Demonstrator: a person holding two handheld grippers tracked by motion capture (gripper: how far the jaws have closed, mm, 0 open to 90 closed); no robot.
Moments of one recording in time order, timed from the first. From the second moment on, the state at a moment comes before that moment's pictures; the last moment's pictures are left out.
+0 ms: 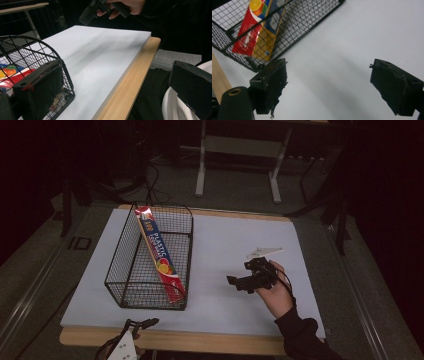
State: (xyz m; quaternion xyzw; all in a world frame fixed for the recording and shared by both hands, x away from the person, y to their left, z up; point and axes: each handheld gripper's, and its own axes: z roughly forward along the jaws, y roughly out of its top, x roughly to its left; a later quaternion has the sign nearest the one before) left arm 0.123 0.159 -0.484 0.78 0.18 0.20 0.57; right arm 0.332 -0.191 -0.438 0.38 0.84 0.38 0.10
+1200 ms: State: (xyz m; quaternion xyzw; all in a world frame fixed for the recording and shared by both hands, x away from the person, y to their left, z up) left arm 0.123 0.158 -0.484 0.78 0.18 0.20 0.57; right arm 0.300 -0.256 -0.495 0.40 0.83 0.37 0.12
